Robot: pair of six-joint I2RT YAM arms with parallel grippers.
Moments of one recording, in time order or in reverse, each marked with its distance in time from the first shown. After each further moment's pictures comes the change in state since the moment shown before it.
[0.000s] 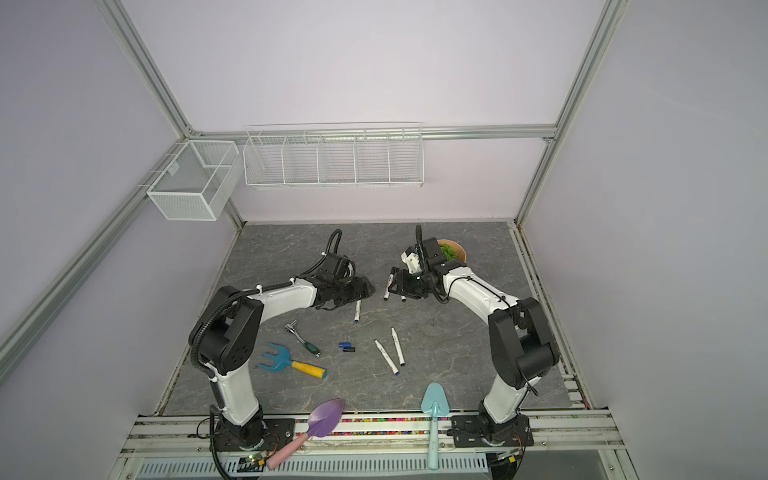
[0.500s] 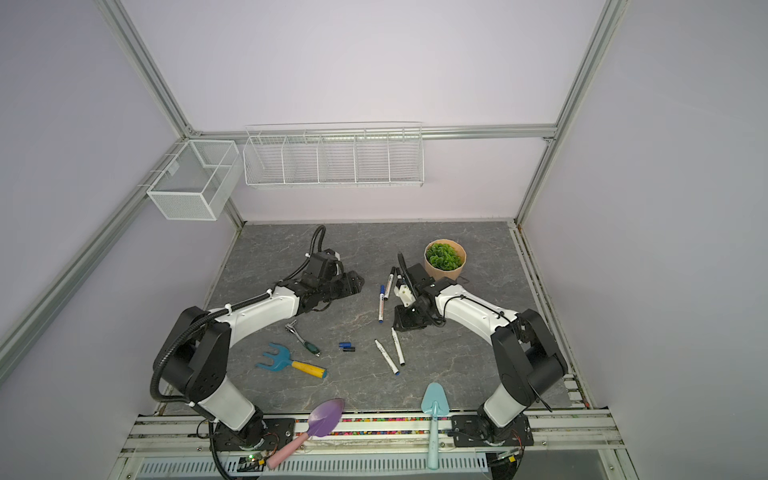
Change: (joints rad) left arm 0.000 -0.283 -0.194 0.029 -0.190 0.005; right arm 0.207 -0.060 -0.147 -0.196 0.213 -0.200
